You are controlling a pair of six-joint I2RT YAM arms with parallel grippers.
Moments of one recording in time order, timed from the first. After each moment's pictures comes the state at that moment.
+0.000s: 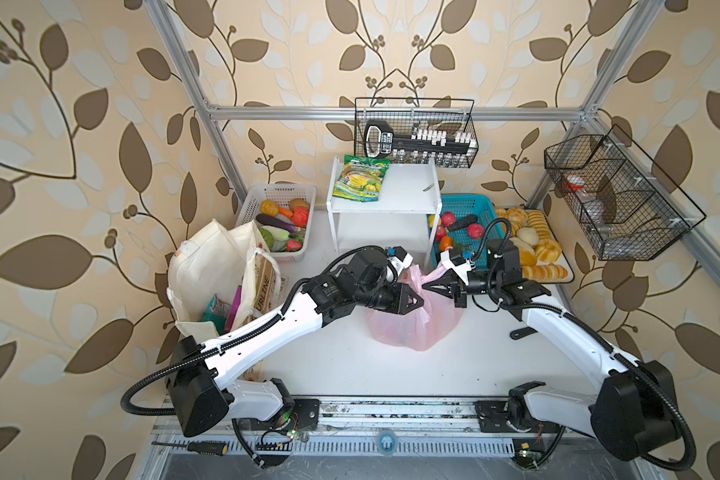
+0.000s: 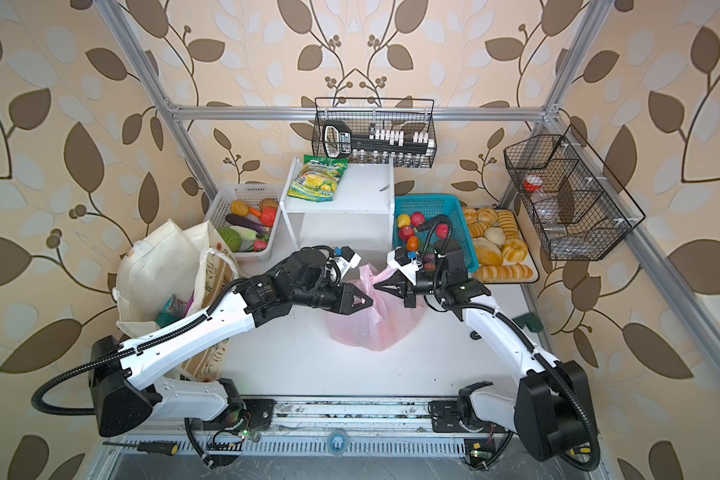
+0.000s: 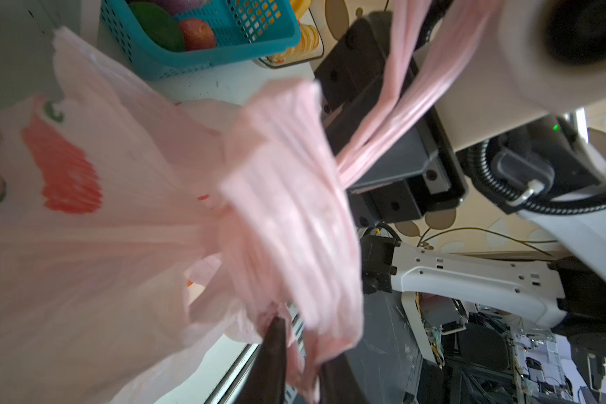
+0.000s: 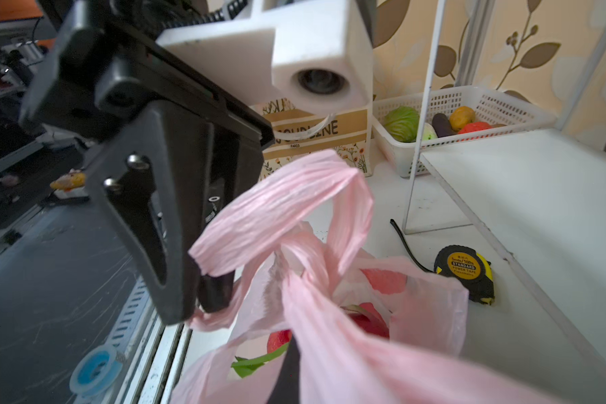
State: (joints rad) left arm -0.85 1.30 1.16 -0.43 0.46 -0.71; right arm 0.26 1.19 0.80 -0.09 -1.07 -0.35
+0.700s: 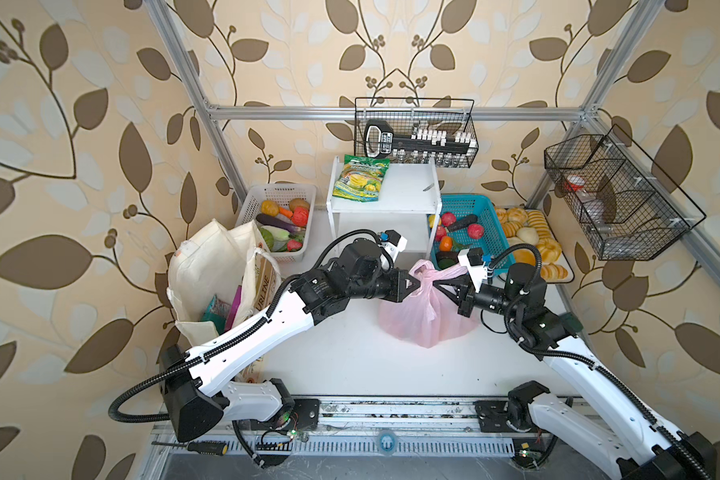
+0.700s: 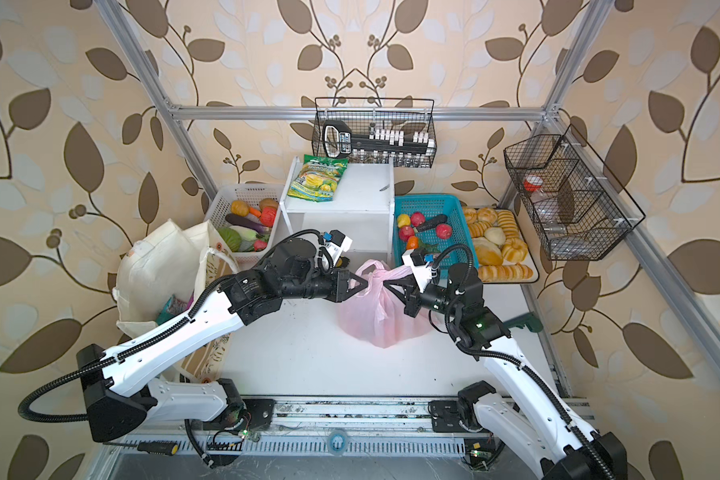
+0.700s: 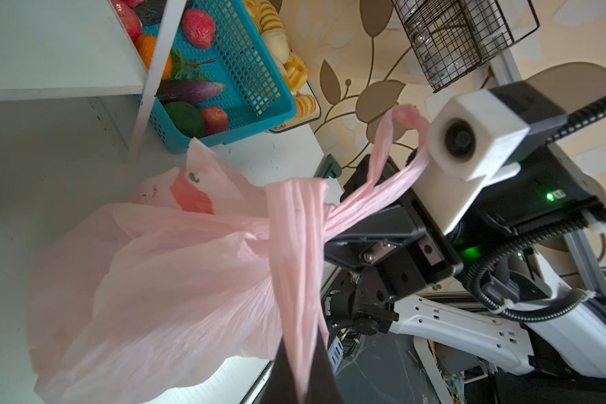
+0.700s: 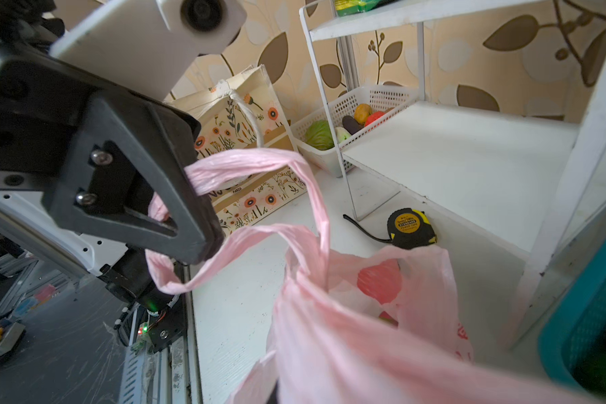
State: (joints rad) left arm -0.85 1.27 1.25 -0.45 0.34 -0.69; right arm 0.38 0.87 0.66 -0.04 -0.63 0.17
